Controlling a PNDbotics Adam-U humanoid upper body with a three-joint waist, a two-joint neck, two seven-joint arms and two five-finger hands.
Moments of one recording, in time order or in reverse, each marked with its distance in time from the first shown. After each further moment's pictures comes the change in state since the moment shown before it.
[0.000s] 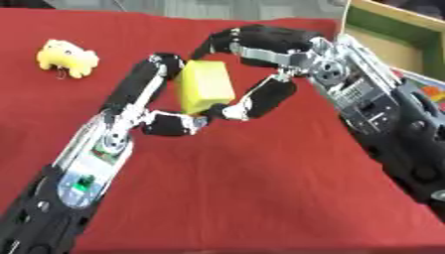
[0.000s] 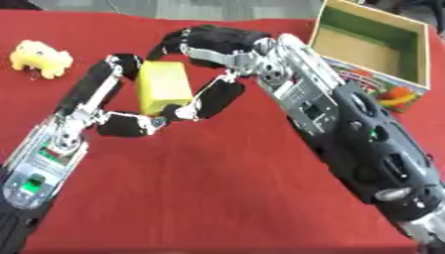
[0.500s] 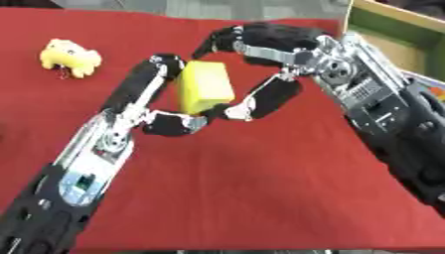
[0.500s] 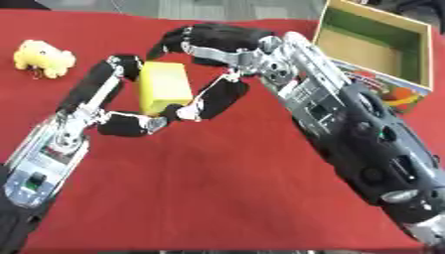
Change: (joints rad) left arm 0.000 0.007 0.003 0.013 0.009 0.009 -0.005; right arm 0.000 -0.006 0.000 -0.025 -0.017 0.003 0.002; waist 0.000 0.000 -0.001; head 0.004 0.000
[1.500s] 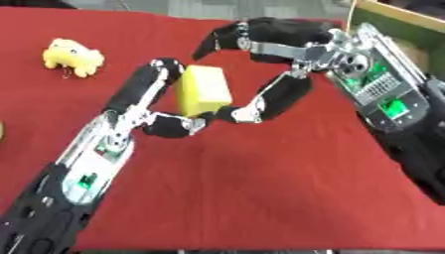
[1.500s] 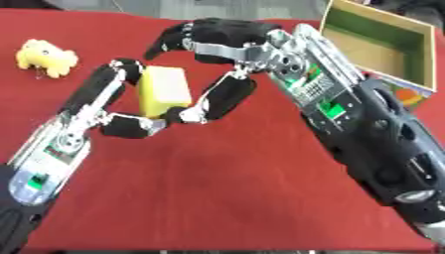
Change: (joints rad) left arm 0.000 0.010 0.001 0.024 0.001 0.006 -0.003; right arm -0.008 -0.028 0.000 -0.060 -0.052 0.003 0.040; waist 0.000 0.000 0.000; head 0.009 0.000
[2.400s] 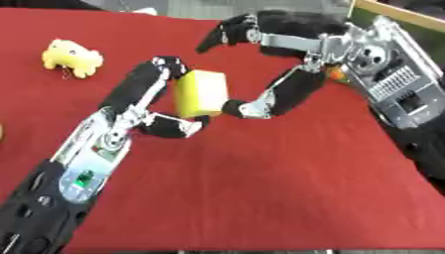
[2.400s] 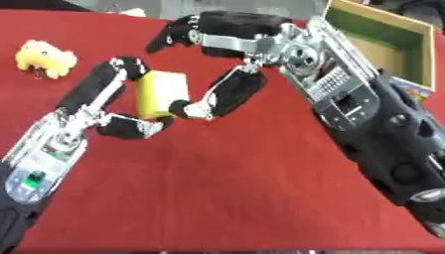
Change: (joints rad) left arm -0.003 0.018 -0.003 0.009 -0.085 -0.045 -0.009; right arm -0.009 -0.027 -0.006 -0.032 -0.087 0.016 0.015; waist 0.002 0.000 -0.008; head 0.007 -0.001
